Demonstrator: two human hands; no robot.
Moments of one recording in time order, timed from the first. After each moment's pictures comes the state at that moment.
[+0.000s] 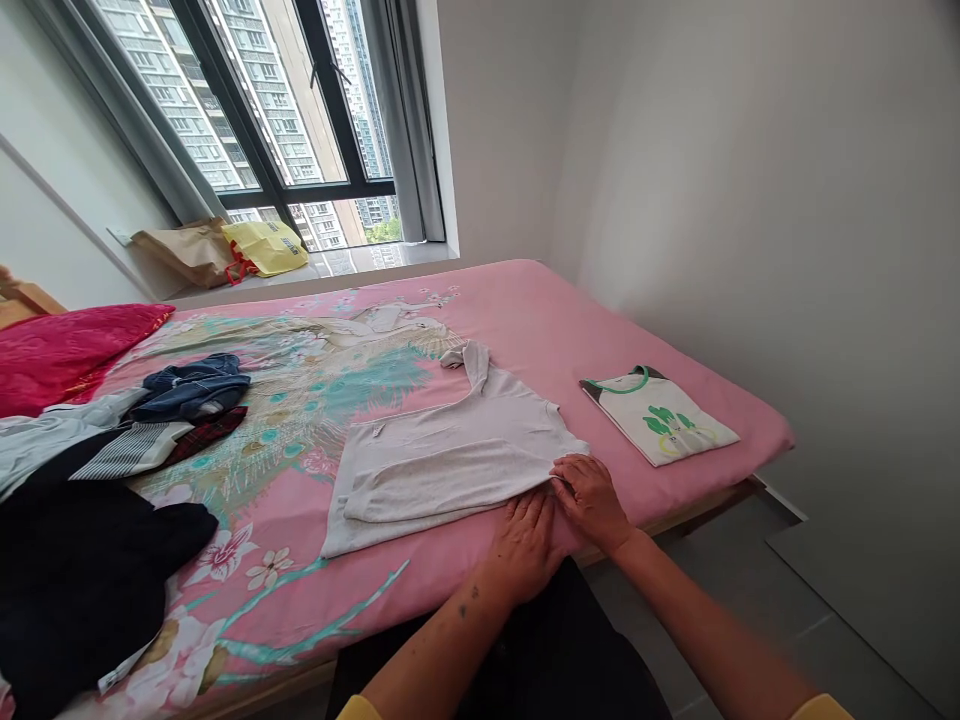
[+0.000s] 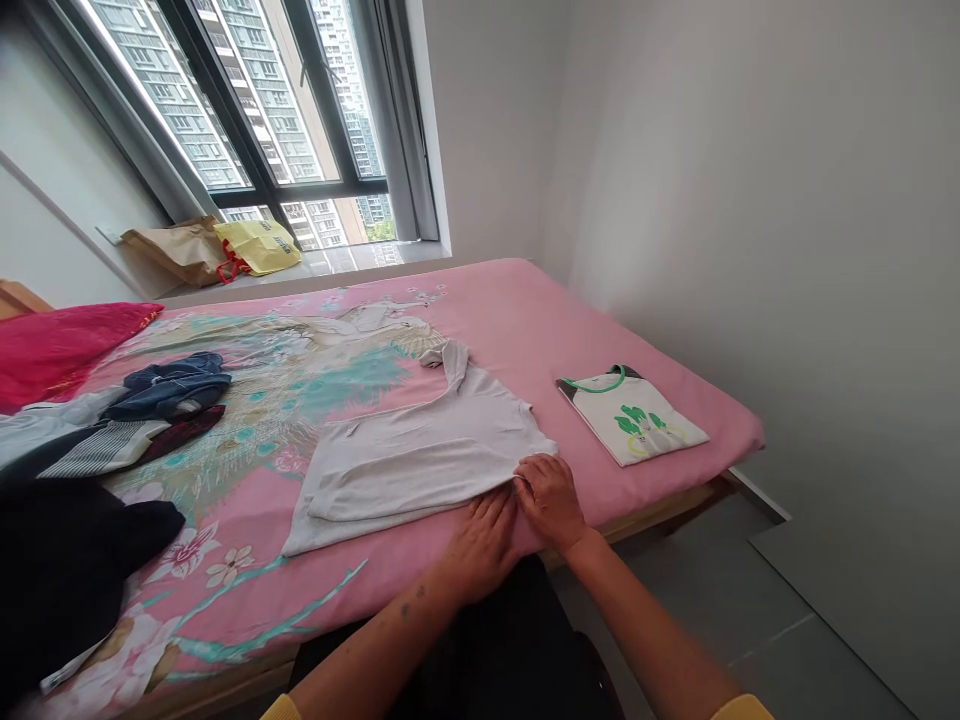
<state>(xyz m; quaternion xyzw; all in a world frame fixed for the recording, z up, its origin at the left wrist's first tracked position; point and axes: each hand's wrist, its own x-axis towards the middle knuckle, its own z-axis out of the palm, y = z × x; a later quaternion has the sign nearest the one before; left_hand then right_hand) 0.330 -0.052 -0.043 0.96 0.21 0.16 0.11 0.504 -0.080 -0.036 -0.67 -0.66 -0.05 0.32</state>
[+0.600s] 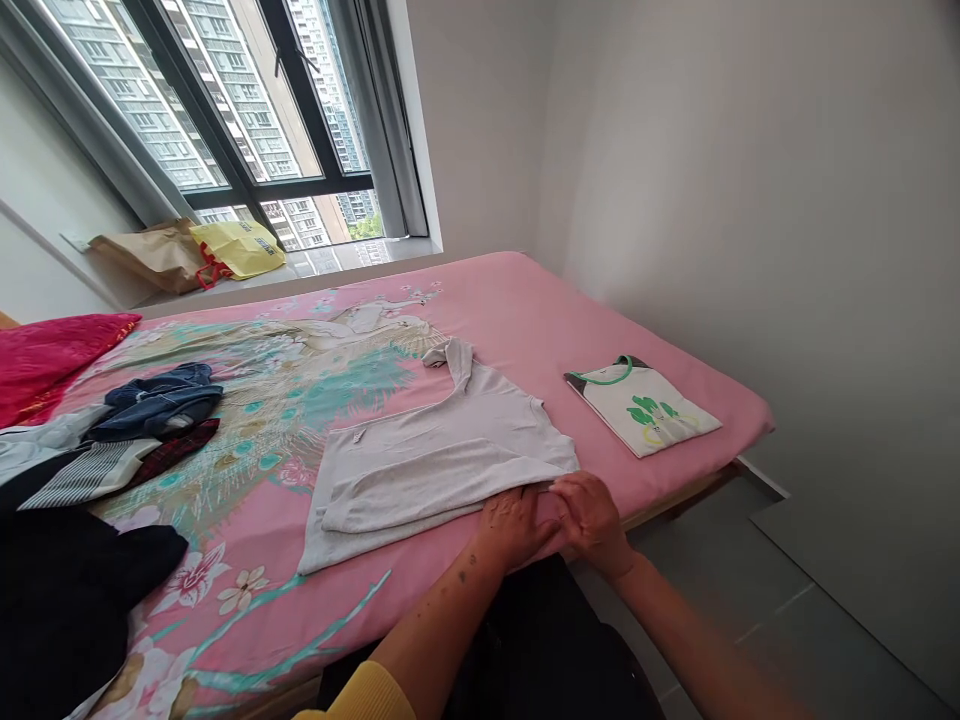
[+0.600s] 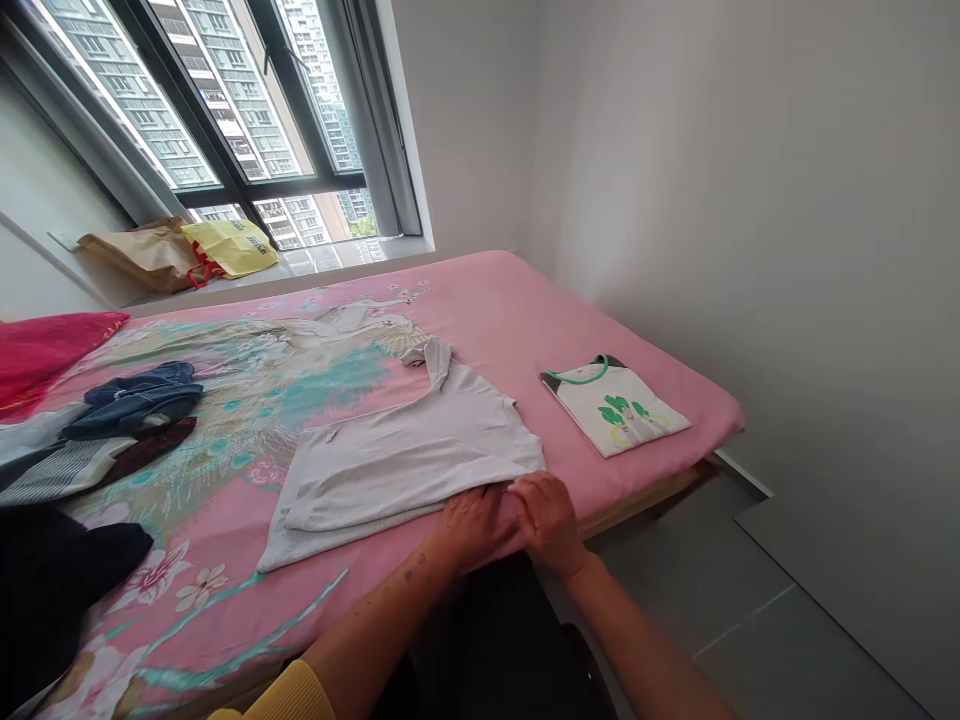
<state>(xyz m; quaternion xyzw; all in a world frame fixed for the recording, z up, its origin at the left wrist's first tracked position) 0.364 -0.030 -0.049 0.94 0.30 0.13 0.11 0.507 -0.110 -0.061 -0.63 -0.64 -0.07 0.44</state>
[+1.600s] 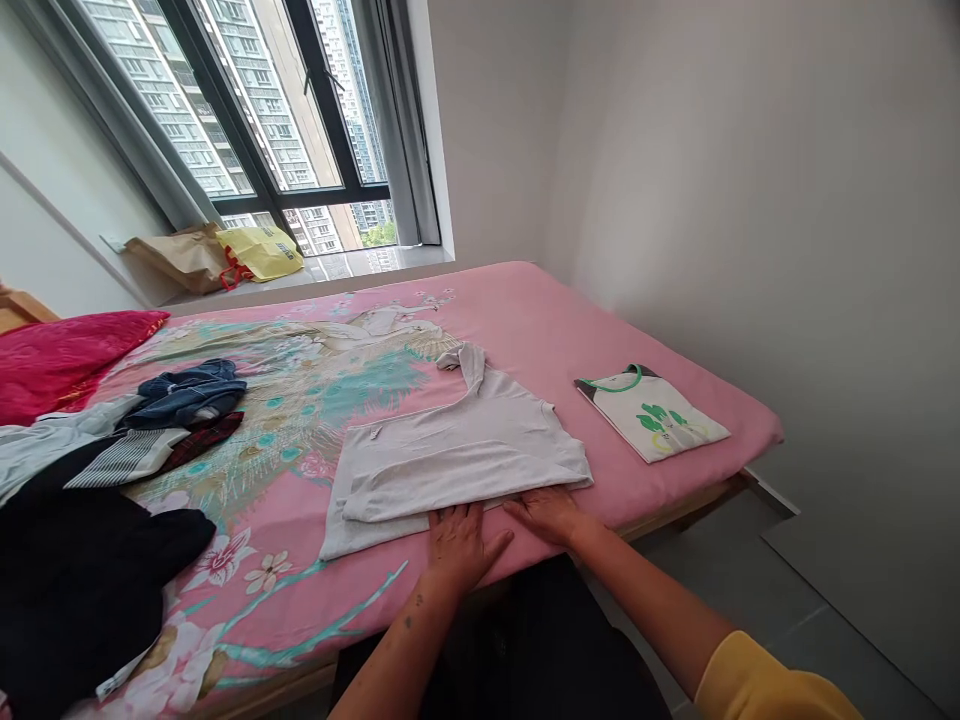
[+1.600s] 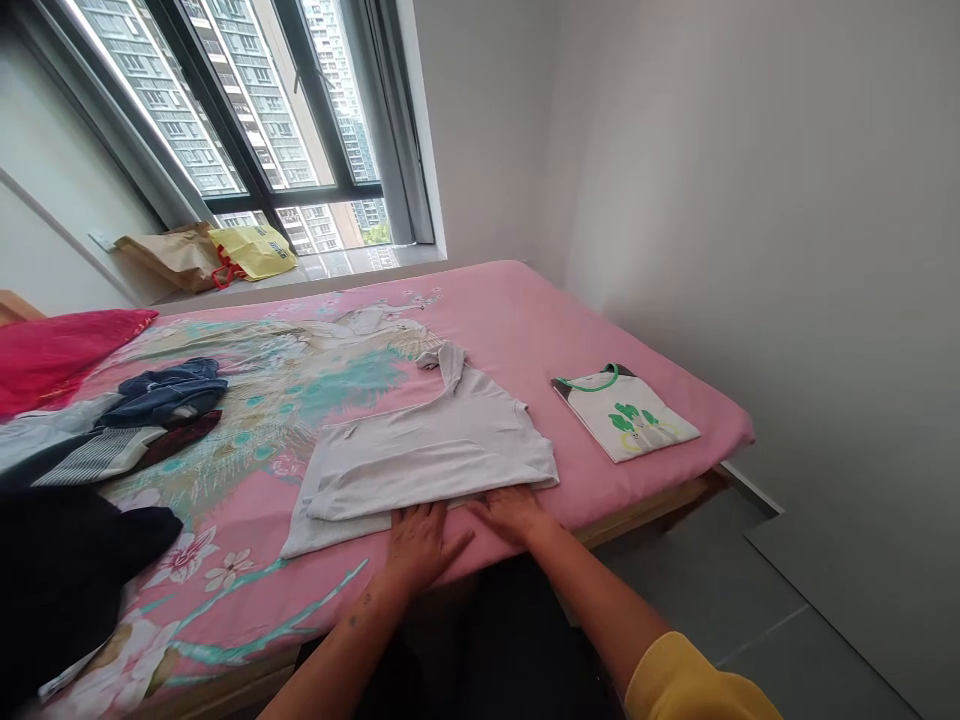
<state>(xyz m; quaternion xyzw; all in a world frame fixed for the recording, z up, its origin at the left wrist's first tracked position) 0.272 -0.026 -0.041 0.88 0.46 0.09 0.06 0.468 -0.052 -0.057 -0.68 -0.71 0.15 0.12</state>
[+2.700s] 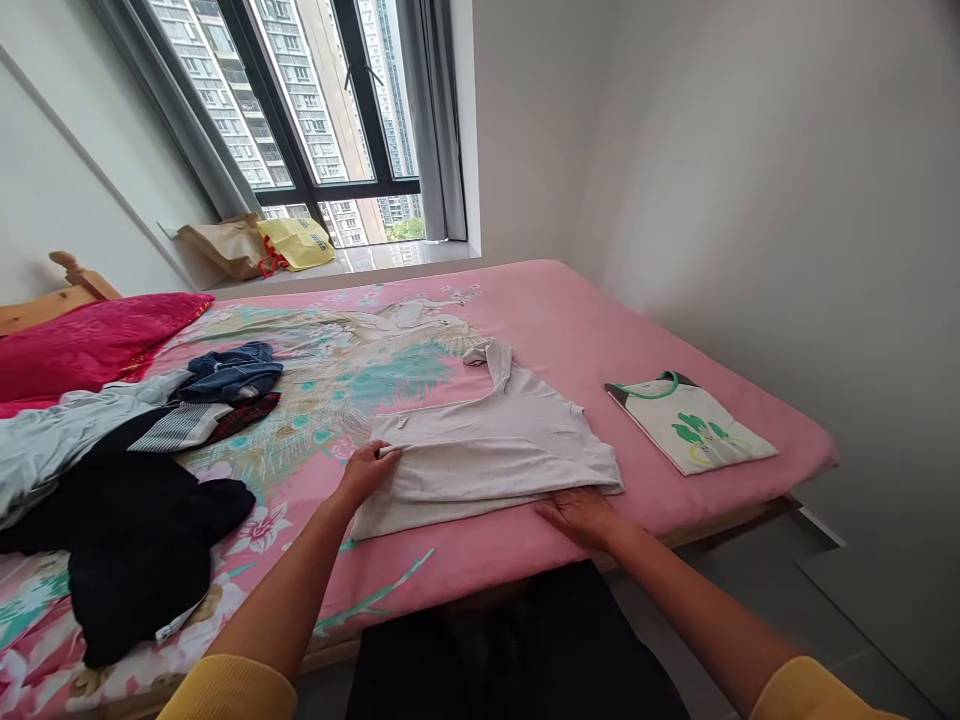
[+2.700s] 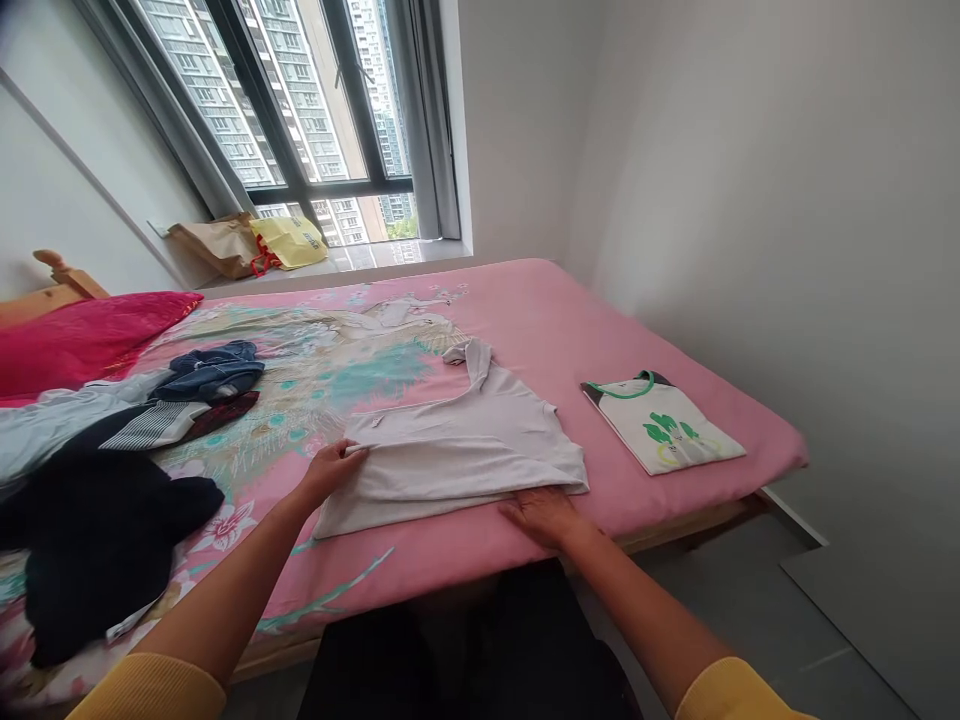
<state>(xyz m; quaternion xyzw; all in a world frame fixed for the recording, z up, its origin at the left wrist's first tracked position) 0.123 0.133 -0.003 0.75 0.61 0.14 0.22 0.478 -0.054 -0.066 -0.67 -0.72 0.14 0.07</state>
